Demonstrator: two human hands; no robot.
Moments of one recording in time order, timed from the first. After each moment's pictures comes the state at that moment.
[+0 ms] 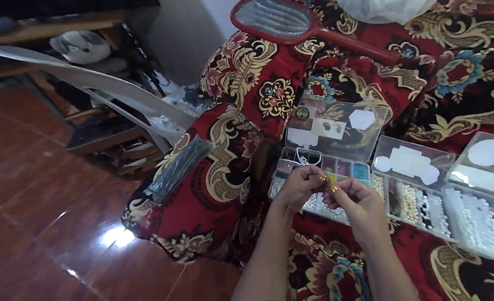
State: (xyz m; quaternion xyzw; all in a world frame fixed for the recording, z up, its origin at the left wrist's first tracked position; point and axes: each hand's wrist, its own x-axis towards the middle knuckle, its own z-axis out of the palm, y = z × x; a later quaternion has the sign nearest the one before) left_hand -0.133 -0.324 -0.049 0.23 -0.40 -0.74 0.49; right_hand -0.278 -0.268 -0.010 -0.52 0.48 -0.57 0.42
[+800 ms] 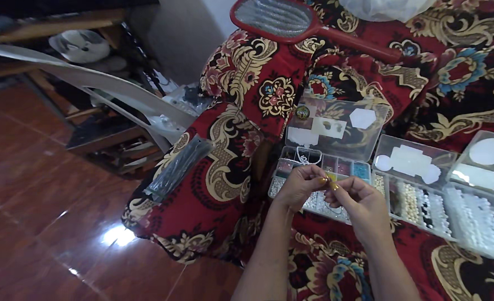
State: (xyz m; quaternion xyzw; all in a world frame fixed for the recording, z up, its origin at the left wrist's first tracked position) left_hand -0.134 -0.323 -0.046 0.24 -0.42 -0.72 0.49; right_hand -0.280 -0.270 -0.012 -0.52 0.49 -0.57 0.41
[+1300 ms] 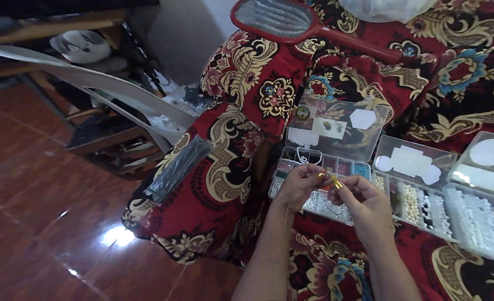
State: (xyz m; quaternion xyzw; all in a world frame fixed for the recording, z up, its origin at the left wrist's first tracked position) left_hand -0.135 -0.321 -0.039 0.27 -0.35 -0.74 0.51; right_hand -0.282 -0.271 -0.014 -0.53 0.45 -0.60 0.39
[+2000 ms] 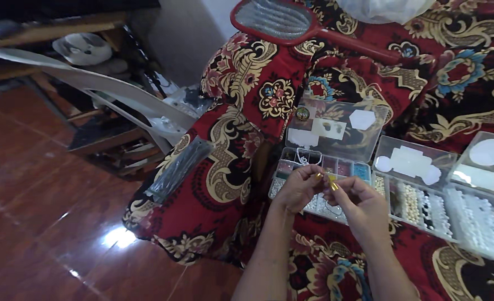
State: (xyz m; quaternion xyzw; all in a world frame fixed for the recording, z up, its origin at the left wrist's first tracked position) left_hand -0.132 -0.324 -0.051 0.19 -0.38 -0.76 0.49; right_hand -0.278 -0.270 -0.015 -0.57 0.47 -0.59 0.33
